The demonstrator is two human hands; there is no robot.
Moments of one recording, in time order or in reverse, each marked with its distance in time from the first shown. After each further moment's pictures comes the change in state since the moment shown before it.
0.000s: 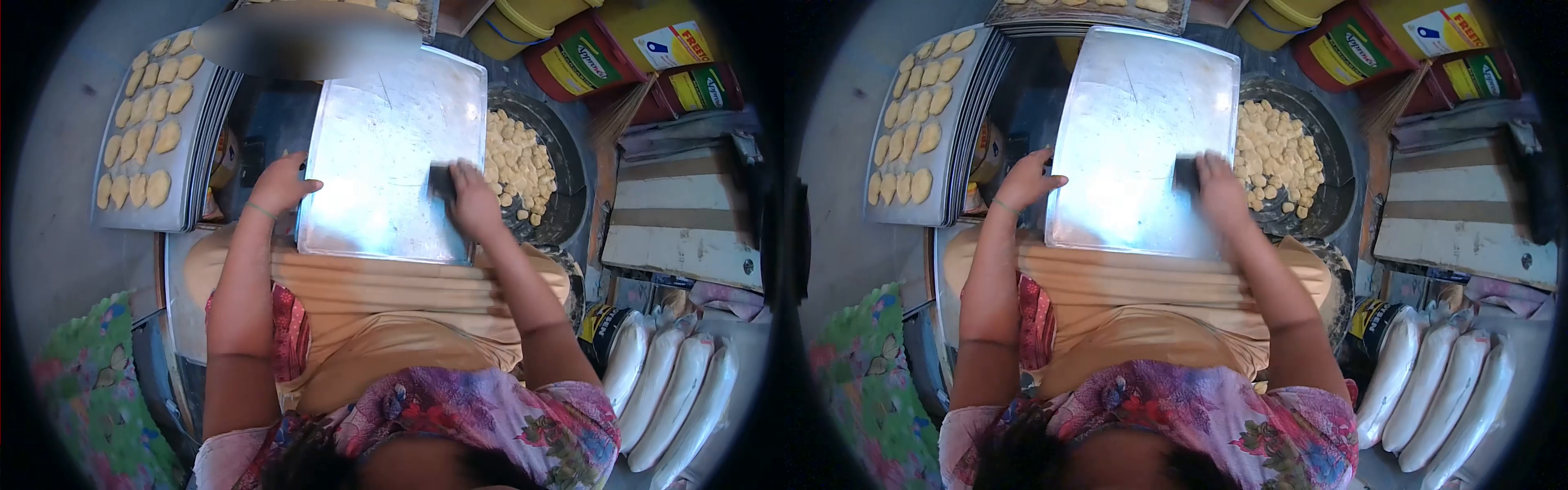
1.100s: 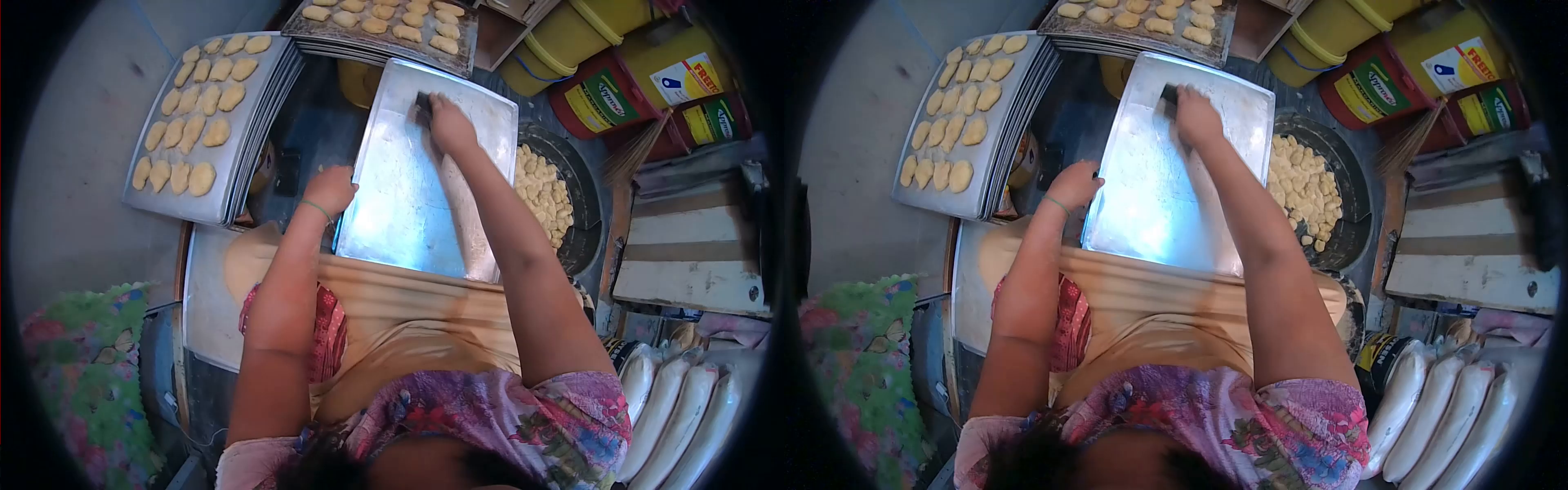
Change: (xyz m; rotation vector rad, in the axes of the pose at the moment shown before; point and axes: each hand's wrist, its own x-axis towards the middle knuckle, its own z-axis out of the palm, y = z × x) left_hand 0.014 -0.010 0.006 0.214 -0.001 -0.015; right_hand 0.210 -0.062 -0.008 0.168 0.108 0.030
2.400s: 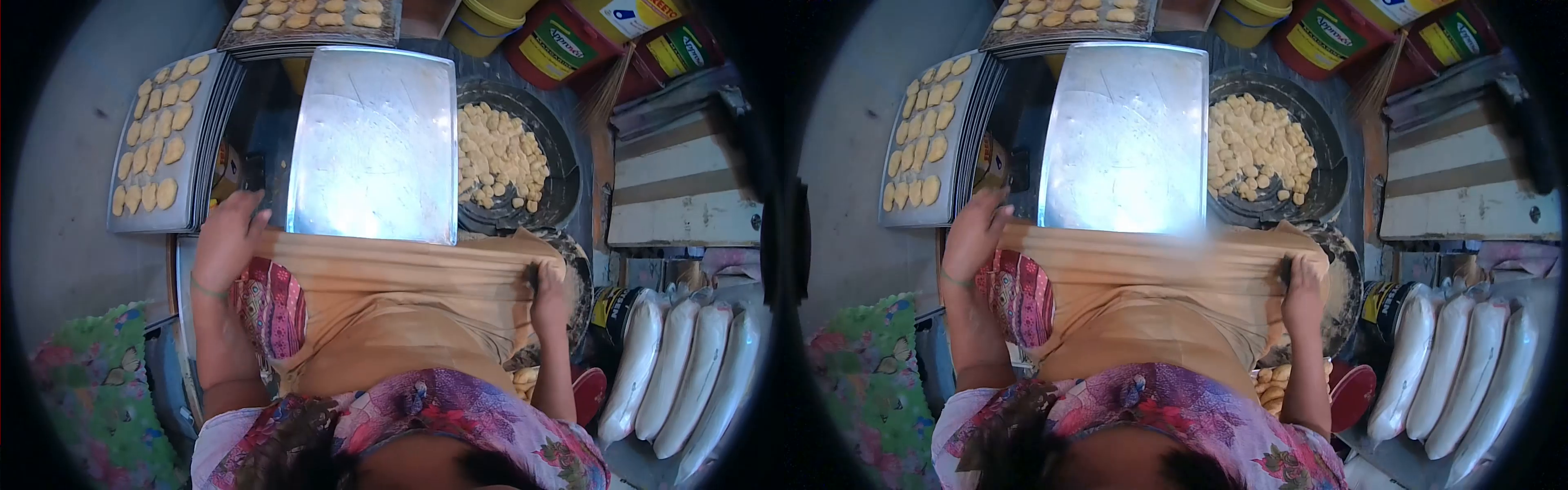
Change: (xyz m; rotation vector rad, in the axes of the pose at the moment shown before) left_hand -0.160 0.063 -0.072 0.112 0.261 0.197; right_hand -0.474 0.097 -0.146 -0.227 -0.185 0.474
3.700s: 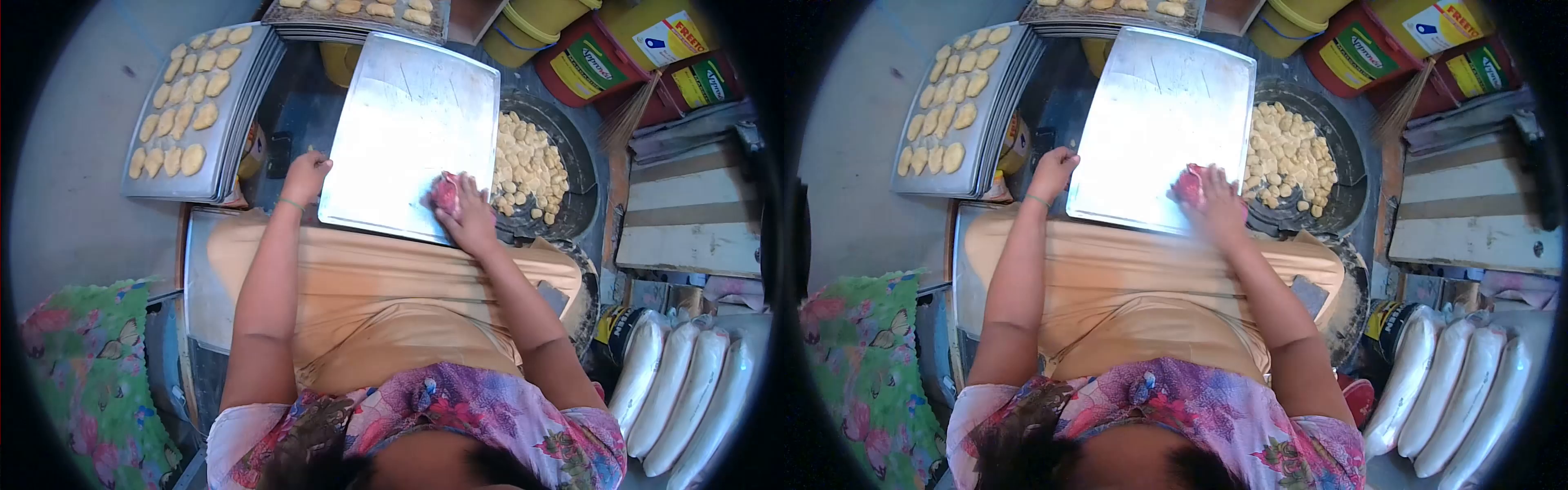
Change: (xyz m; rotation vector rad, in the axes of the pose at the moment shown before) left_hand 0.076 -0.092 0.151 -0.579 -0.021 -0.395; right_hand 0.155 -0.195 0.052 0.281 -0.023 -0.388
